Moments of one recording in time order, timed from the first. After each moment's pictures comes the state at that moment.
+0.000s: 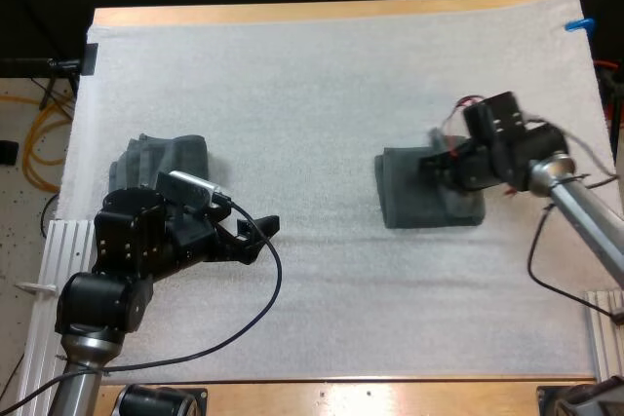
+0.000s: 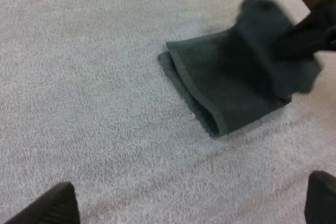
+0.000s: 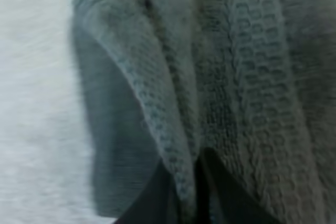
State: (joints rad) left arm -0.16 0.77 -0.71 0.74 0.55 -1.90; right arm 0.37 1.59 -1.08 0.76 -0.17 -1.44
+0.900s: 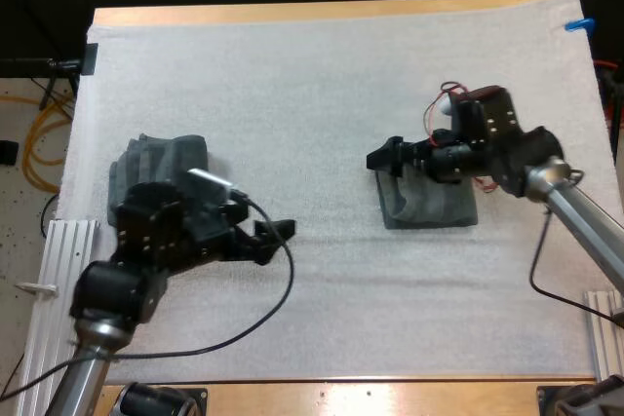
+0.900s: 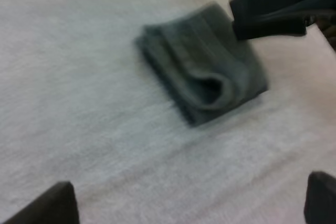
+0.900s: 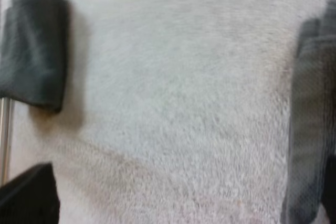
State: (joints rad) left arm -0.27 0.84 -0.71 0.69 0.56 -1.96; right arm 0.39 1.53 -1.08 0.60 -0.52 -1.40
